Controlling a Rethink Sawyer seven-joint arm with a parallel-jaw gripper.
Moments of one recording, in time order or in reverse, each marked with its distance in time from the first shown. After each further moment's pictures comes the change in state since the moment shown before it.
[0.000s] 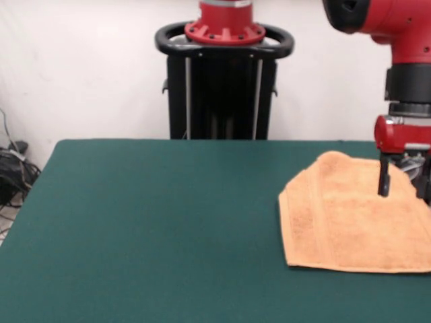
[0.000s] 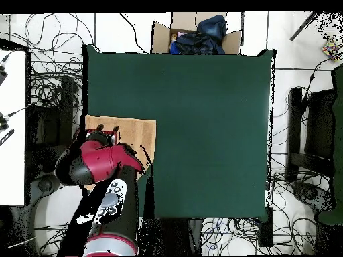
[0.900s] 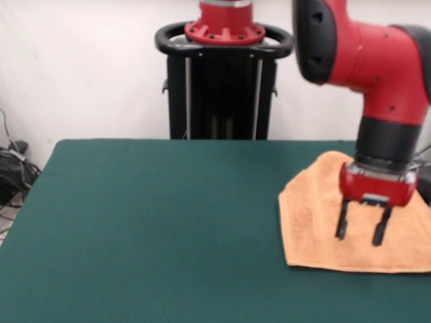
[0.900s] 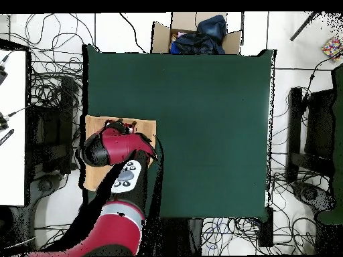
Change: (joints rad) arm -0.013 0.213 -0.087 -0.149 0.099 0.024 0.000
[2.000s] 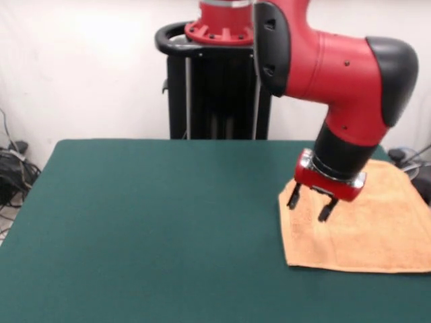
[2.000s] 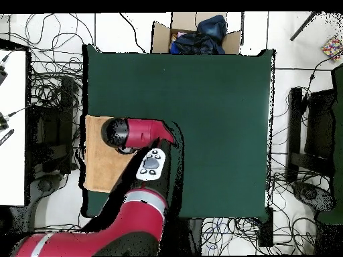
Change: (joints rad) arm -0.102 0.036 -0.014 -0.104 0.069 0.557 0.000
